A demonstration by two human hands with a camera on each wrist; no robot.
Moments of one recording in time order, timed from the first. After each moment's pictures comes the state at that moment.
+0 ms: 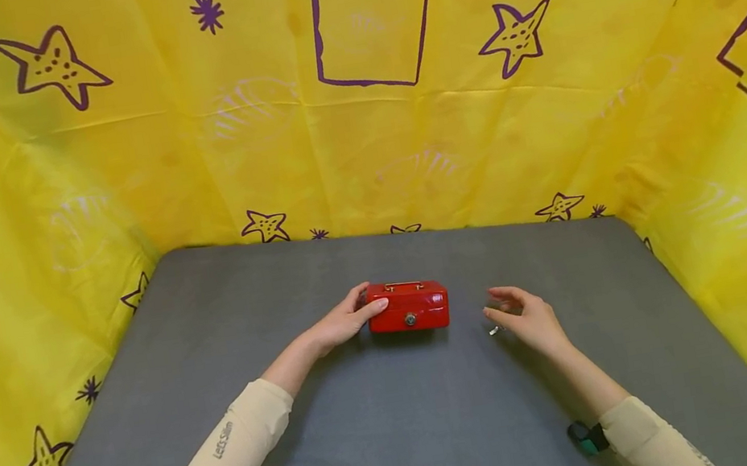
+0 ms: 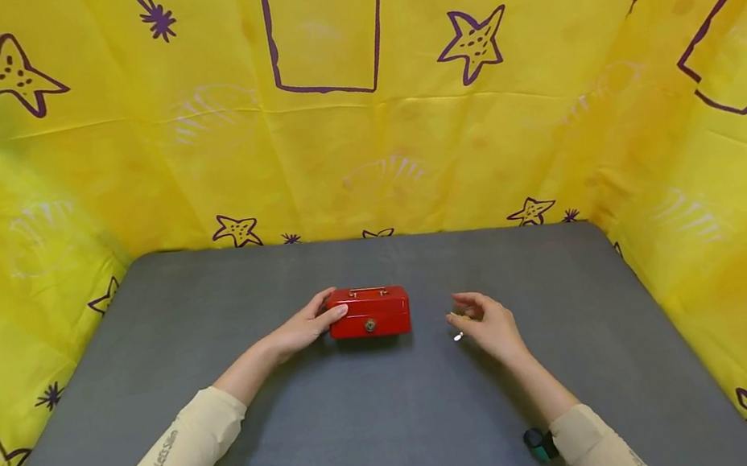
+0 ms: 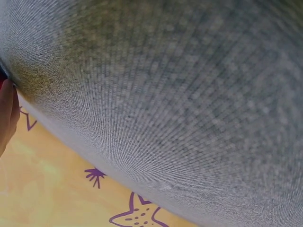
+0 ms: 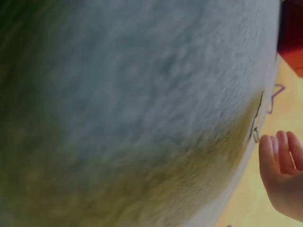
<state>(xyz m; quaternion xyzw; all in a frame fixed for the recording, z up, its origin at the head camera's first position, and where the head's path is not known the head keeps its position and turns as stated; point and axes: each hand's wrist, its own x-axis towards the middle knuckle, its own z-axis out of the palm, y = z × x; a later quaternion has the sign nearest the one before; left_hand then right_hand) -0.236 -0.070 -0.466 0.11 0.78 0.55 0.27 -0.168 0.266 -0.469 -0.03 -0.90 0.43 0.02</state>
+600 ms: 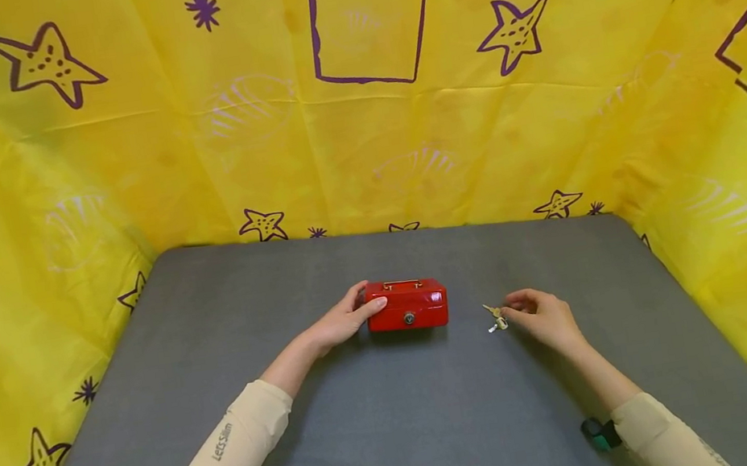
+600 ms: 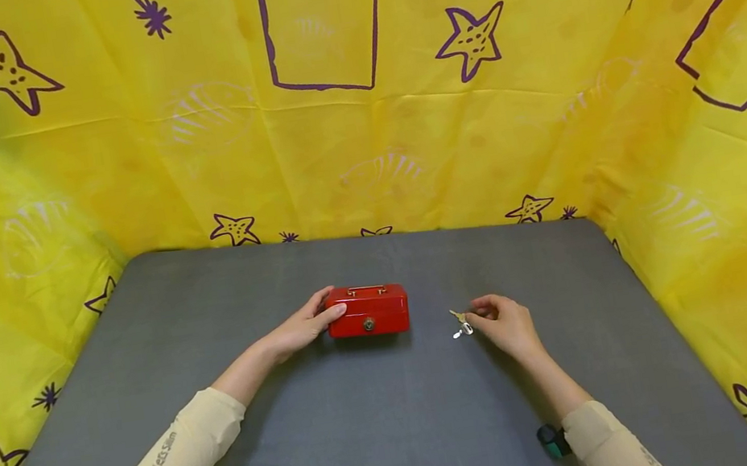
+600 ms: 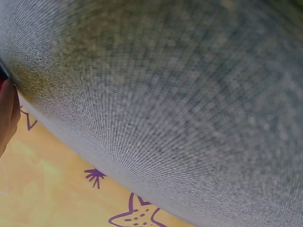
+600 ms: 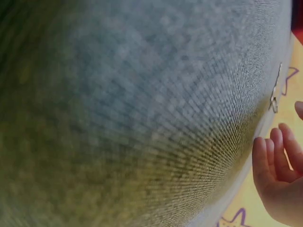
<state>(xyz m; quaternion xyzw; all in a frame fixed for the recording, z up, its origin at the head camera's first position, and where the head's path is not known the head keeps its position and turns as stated) -0.234 -0.072 -0.463 0.11 0.78 0.55 0.28 -0.167 0.291 -0.473 -0.02 -0.94 0.34 0.04</state>
